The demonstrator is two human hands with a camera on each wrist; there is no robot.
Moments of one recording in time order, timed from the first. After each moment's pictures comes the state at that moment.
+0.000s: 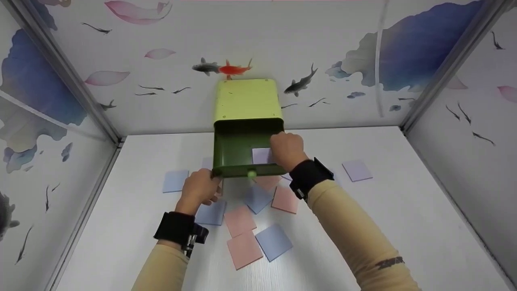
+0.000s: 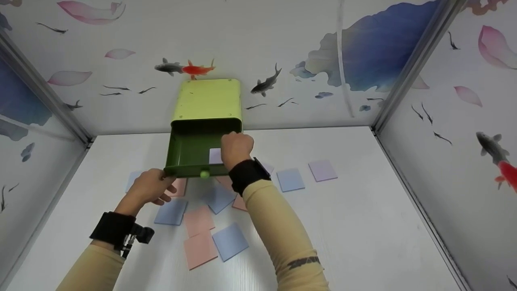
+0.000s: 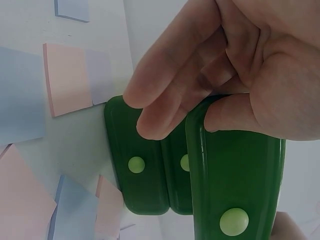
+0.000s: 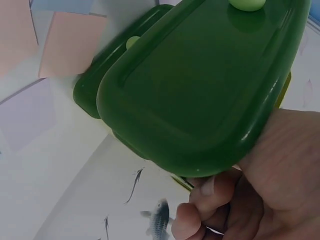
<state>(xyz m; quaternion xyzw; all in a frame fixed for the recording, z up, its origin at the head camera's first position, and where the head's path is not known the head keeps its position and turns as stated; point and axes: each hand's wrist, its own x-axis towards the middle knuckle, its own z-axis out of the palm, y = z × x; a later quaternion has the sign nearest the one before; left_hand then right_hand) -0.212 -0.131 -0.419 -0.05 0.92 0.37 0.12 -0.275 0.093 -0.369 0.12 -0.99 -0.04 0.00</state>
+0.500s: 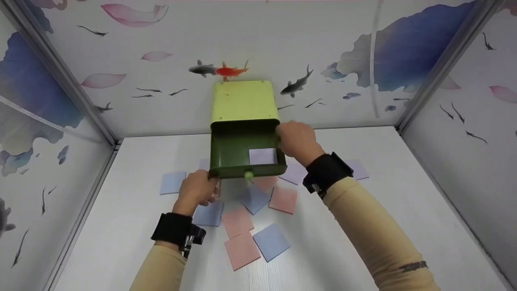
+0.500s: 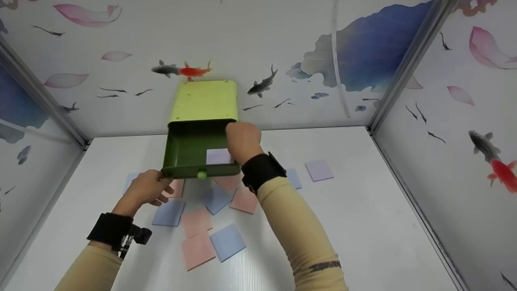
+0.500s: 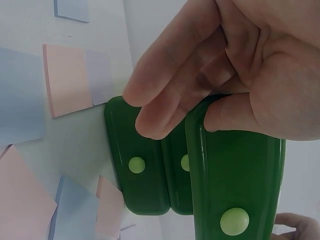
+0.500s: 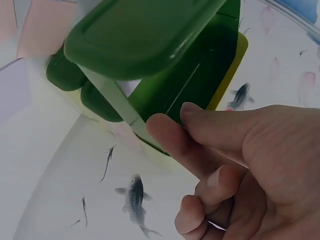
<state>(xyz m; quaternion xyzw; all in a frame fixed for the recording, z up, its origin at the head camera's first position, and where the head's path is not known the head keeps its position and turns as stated) -0.211 -0.132 -0.420 -0.04 0.92 0.37 0.12 -0.271 0.123 -0.332 0.14 -0.99 0.02 0.01</state>
